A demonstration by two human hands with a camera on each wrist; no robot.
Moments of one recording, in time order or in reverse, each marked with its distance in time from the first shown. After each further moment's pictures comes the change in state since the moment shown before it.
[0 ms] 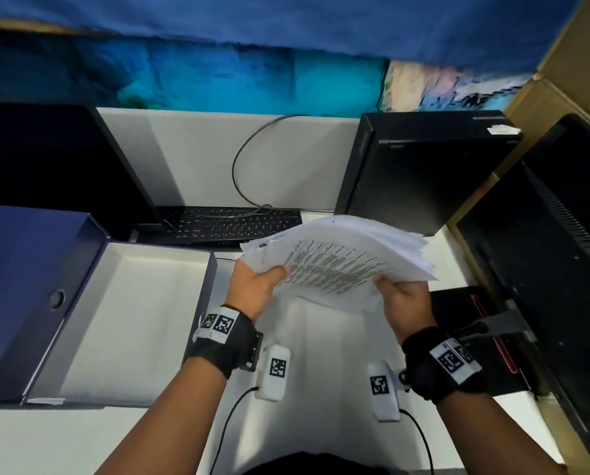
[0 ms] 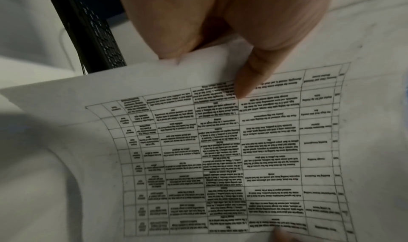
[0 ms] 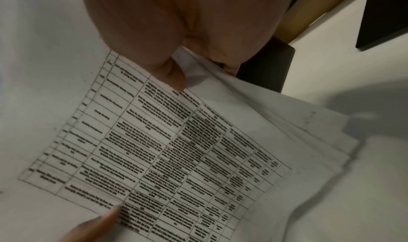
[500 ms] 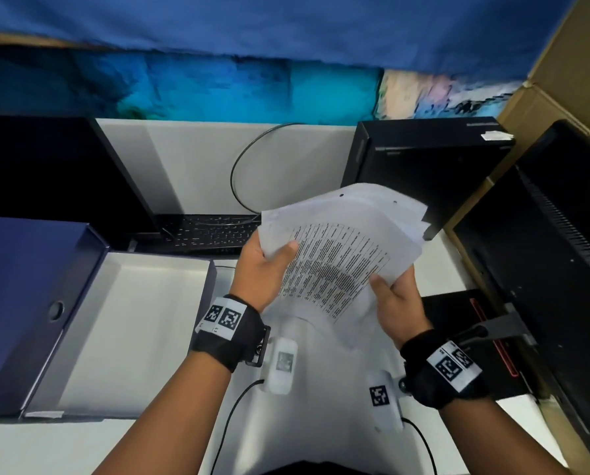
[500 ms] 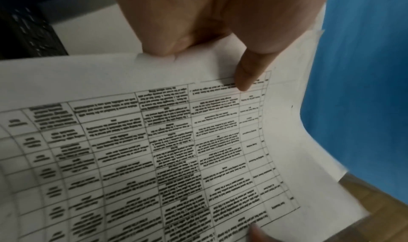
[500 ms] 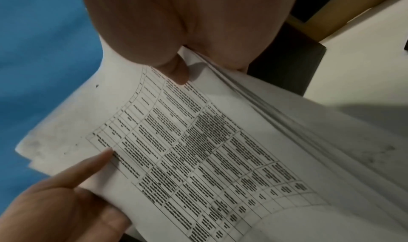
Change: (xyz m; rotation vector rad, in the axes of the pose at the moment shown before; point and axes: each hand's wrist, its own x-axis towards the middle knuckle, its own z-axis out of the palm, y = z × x) left_hand 0.017 0.028 0.012 -0.026 -0.048 0.096; right_hand -0.005 -0.016 0.009 0.005 -0.145 -0.049
